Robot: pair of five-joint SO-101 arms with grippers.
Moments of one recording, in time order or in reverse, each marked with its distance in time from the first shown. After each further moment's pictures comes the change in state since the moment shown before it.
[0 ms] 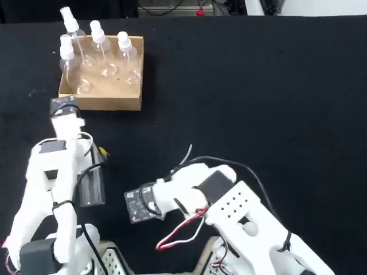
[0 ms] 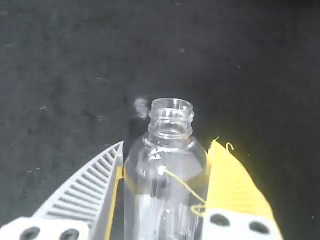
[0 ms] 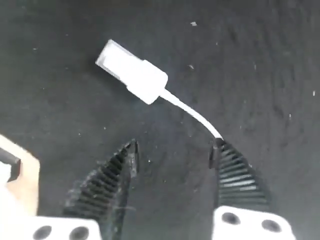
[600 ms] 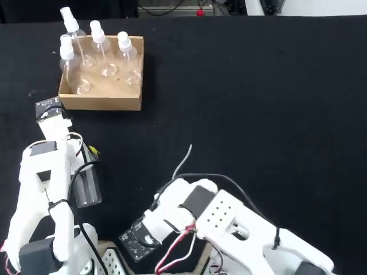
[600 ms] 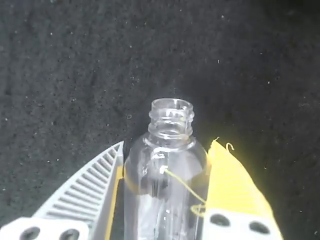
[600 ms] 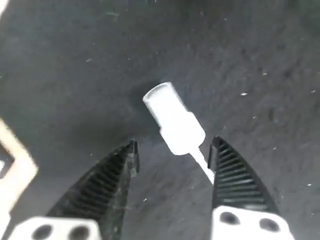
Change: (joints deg) left arm -3.4 0.0 0.0 0.0 1.5; right arm -10.3 4.6 6.6 -9.1 9.6
